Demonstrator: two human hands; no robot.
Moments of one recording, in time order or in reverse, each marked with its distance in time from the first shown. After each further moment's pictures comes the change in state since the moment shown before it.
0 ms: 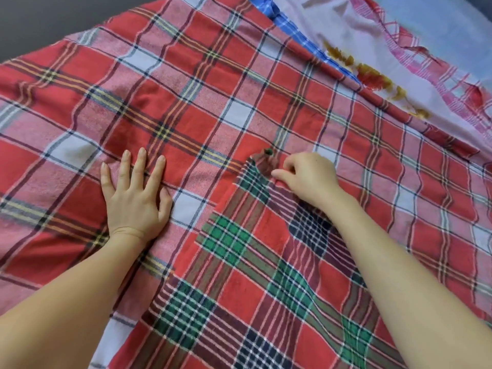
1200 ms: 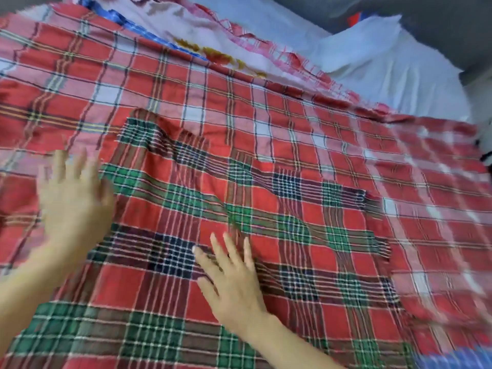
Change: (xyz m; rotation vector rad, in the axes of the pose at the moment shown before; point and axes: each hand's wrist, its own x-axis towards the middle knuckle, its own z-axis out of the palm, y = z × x) left_hand -0.094 0.075 -0.054 -0.287 0.027 0.144; right_hand -0.352 -0.046 0.124 0.224 0.157 0.061
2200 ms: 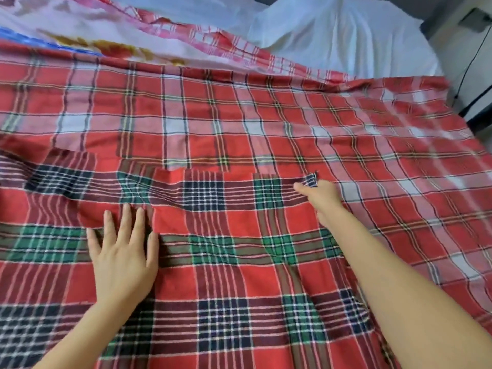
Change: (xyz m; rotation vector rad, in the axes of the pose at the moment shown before) left_hand -0.065 0.243 0.080 0.067 -0.297 0.147; right_hand 0.023 0.382 -0.092 0.899 0.535 1.009
